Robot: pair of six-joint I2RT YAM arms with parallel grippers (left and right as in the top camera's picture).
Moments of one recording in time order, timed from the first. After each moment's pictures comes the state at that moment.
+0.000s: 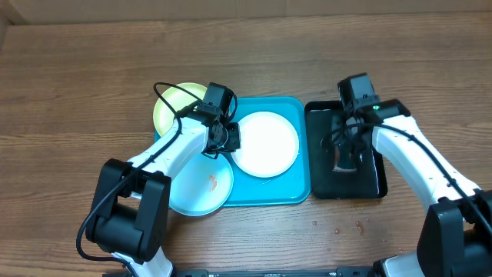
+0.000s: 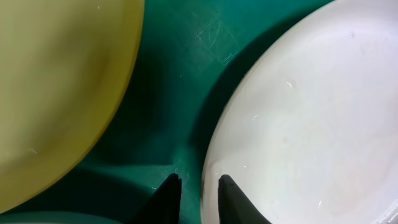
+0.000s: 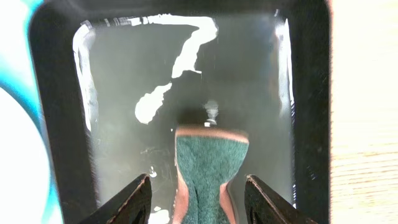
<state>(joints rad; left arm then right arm) -0.35 1.84 1.14 -0.61 0.11 -0.44 0.23 1.65 1.17 -0.81 0.14 0.28</state>
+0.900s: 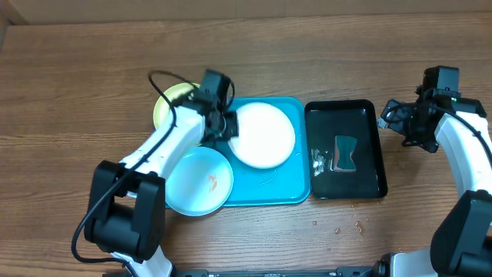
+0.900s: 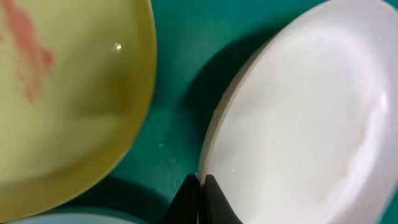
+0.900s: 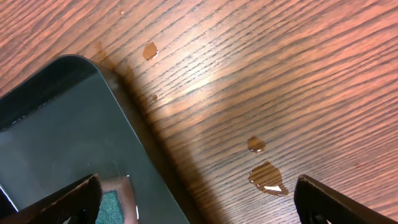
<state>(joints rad) -0.32 1.84 1.28 -0.72 0.11 -0.41 -0.20 1.65 1.19 -0.82 -0.01 0.31</state>
